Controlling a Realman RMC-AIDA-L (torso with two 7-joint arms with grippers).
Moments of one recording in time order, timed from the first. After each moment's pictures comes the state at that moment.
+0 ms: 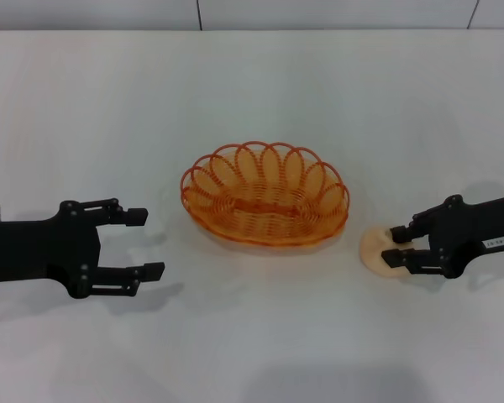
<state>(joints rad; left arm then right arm) -0.38 -2.05 0.70 0.82 2.11 1.74 -1.25 0.44 2.01 -1.24 -1.00 -2.03 -1.41 1.73</state>
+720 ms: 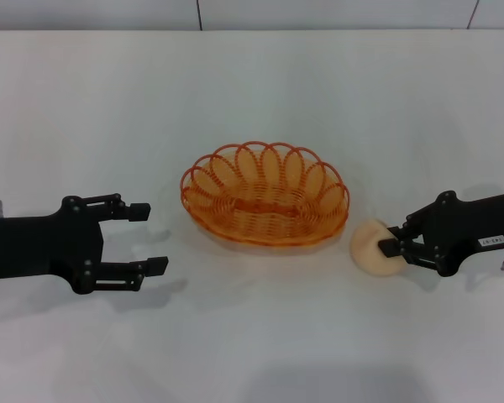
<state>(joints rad) -0.38 -2.06 0.69 0.83 2.10 1.74 -1.25 0.44 2.01 -1.25 -0.97 -1.97 -1.41 1.65</state>
